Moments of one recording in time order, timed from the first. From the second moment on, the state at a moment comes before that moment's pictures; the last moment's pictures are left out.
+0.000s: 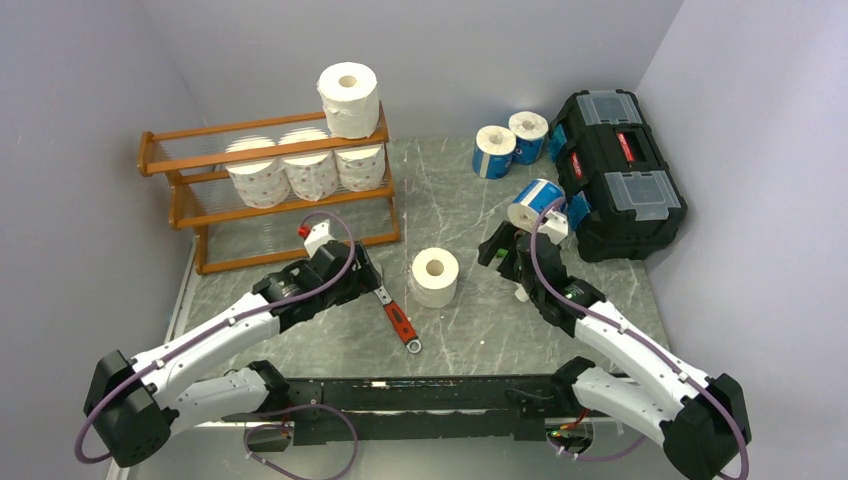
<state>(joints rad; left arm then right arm) -0.75 1.00 0.71 -0.52 -0.29 -0.98 0.57 0.92 0.60 -0.21 0.37 0.77</state>
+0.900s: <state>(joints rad) -0.80 1.39 1.08 -0.62 -0.23 -1.08 0.56 0.76 0.41 -0.13 0.29 0.78</state>
